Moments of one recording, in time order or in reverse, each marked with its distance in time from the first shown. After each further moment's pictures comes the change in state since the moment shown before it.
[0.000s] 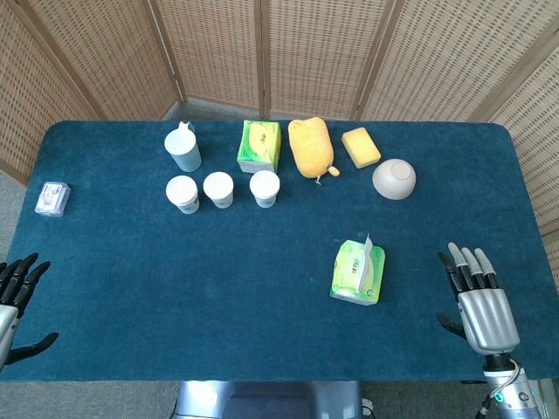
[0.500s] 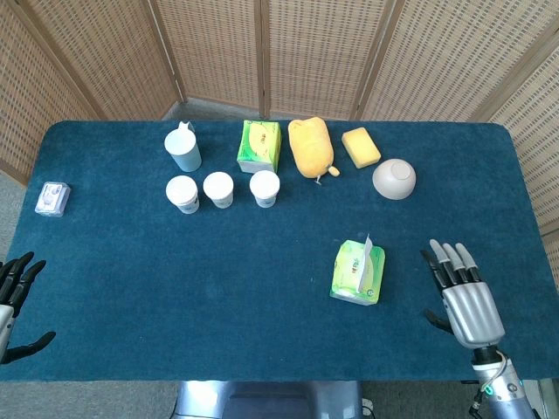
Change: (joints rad) left arm -0.001 0.006 -0.004 0.004 -0.011 -0.001 -0.021; right arm 0.055 -0.012 0.009 0.013 -0.039 -0.054 0.019
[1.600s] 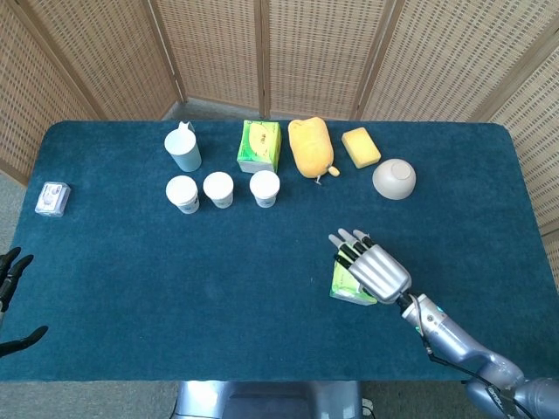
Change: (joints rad) left arm -0.003 0.008 -0.023 0.005 -0.061 0.002 -0.032; right arm 0.422 -0.073 0.054 0.128 -0.053 -0.483 -0.093
